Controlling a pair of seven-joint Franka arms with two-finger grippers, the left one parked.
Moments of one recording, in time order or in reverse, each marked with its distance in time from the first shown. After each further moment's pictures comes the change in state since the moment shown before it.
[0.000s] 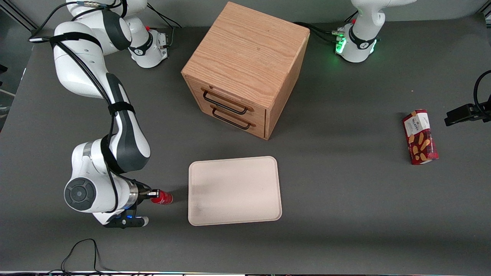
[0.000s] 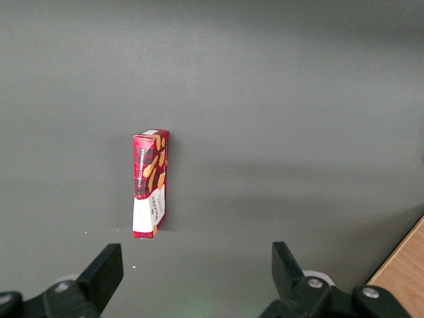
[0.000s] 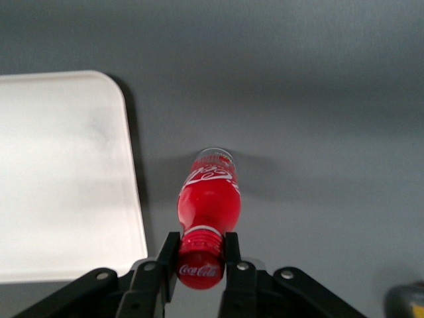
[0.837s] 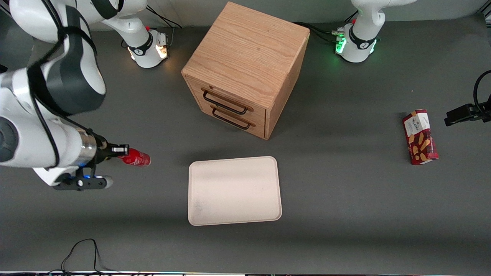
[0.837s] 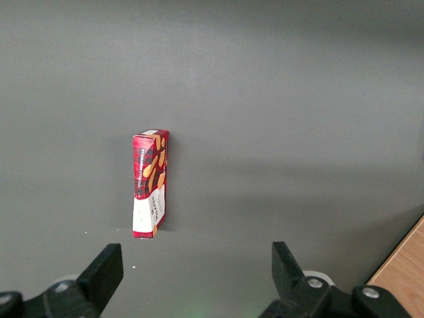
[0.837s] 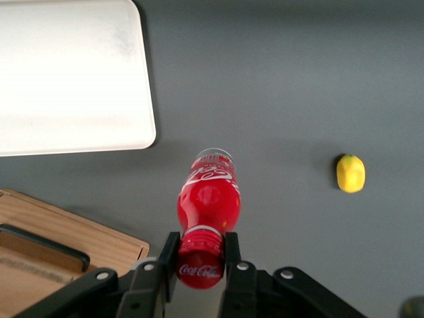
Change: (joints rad) arm 0.000 -0.299 0.008 0.033 0.001 -0.400 0.023
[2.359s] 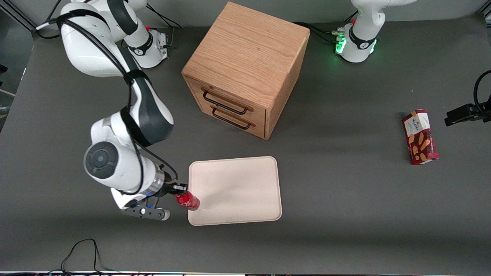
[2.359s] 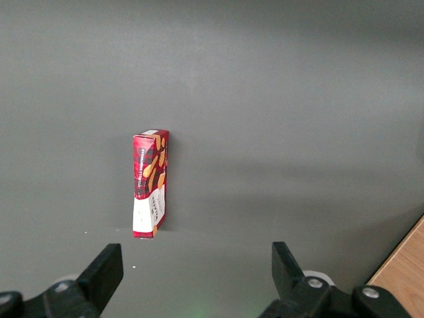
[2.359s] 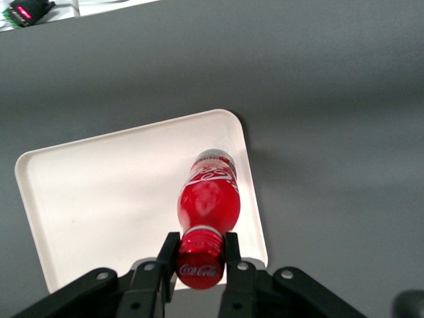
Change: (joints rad) arm 0.106 0.247 0.075 -0.026 -0.033 0.565 0.302
